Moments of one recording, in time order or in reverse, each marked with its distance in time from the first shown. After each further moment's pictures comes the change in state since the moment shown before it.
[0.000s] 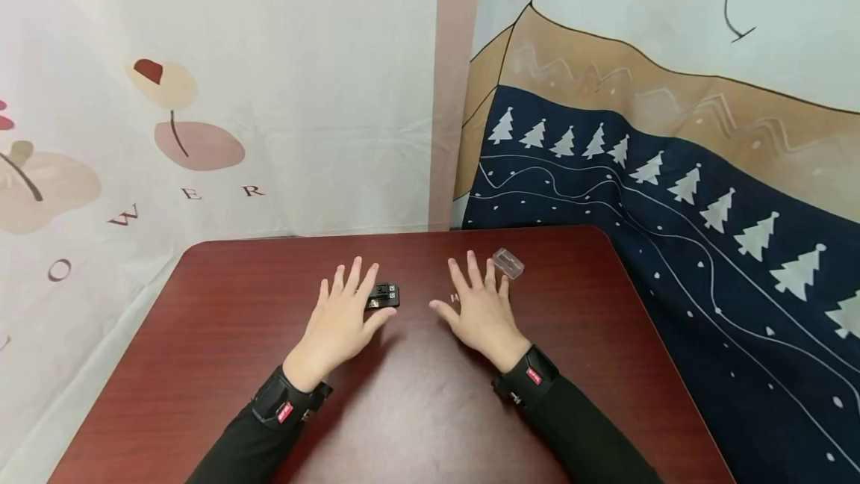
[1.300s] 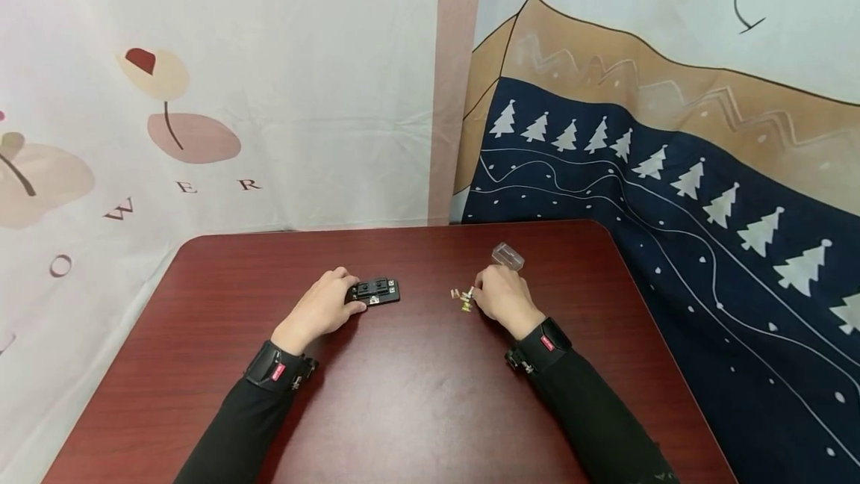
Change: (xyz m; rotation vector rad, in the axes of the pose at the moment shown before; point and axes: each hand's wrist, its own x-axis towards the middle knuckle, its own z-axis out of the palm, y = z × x) left_hand 0.030 -0.062 0.020 -0.085 -0.113 0.021; right_hand 0.026 0.045 -0.010 0.035 -0.128 0.097
